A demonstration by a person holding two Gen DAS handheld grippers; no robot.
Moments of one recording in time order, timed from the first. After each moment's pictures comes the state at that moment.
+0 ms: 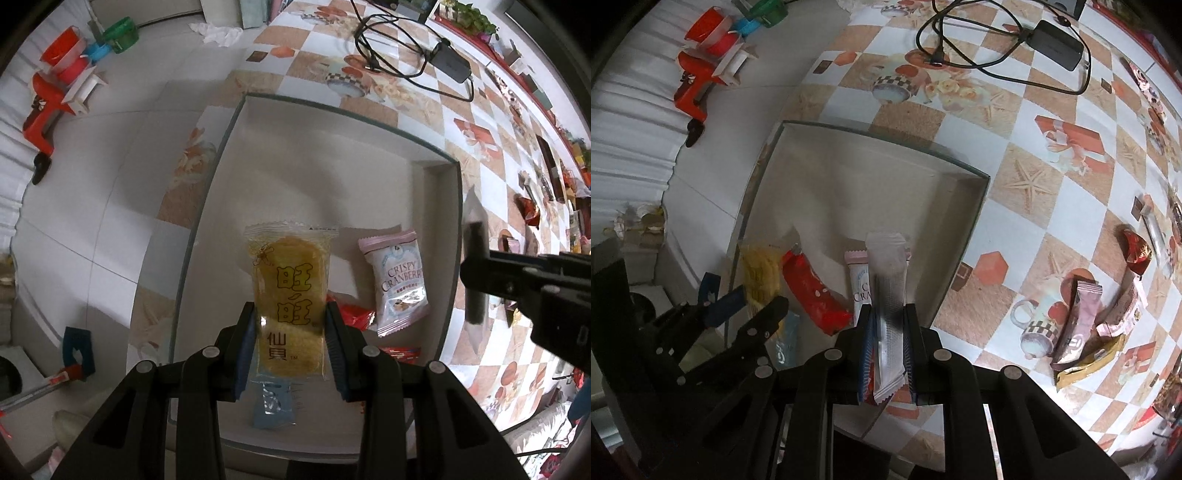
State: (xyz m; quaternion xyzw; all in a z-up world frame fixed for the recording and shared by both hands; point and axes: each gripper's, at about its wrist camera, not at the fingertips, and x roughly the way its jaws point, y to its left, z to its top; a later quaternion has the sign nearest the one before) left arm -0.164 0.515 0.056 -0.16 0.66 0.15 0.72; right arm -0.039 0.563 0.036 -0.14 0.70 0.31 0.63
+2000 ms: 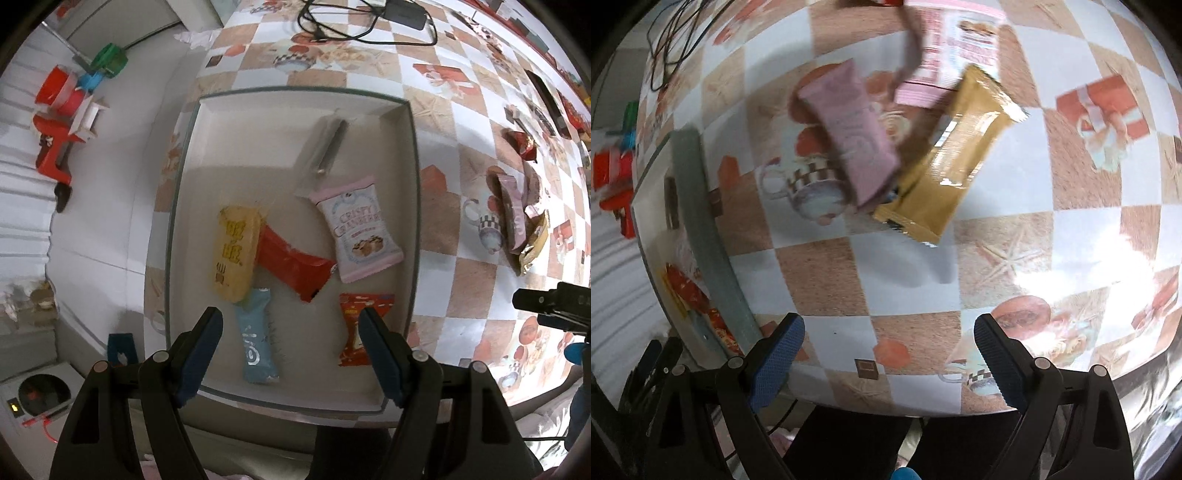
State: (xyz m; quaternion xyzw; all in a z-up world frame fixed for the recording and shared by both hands) left arm -0.157 0.429 0.075 -0.05 0.70 0.16 0.69; right arm -0.021 0.323 -0.049 0.08 0.82 0.10 0.56
